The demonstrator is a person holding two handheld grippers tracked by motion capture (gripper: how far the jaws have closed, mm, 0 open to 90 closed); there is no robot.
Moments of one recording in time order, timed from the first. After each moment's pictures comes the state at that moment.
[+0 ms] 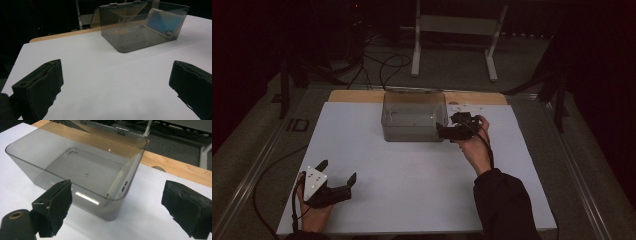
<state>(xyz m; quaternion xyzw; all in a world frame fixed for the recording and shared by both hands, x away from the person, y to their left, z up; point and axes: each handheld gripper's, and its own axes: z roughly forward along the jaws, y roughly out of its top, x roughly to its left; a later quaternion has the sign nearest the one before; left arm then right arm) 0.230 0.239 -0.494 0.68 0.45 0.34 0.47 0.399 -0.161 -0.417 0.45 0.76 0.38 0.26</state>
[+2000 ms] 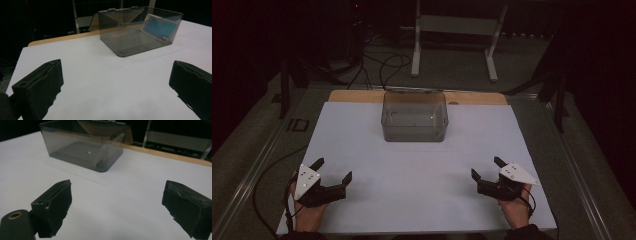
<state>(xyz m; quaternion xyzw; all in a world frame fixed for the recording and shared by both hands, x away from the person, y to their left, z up) 0.228 0.251 -0.483 0.68 0.44 0.33 0.49 0.252 -0.268 -0.474 0.42 0.71 0.48 0.30</state>
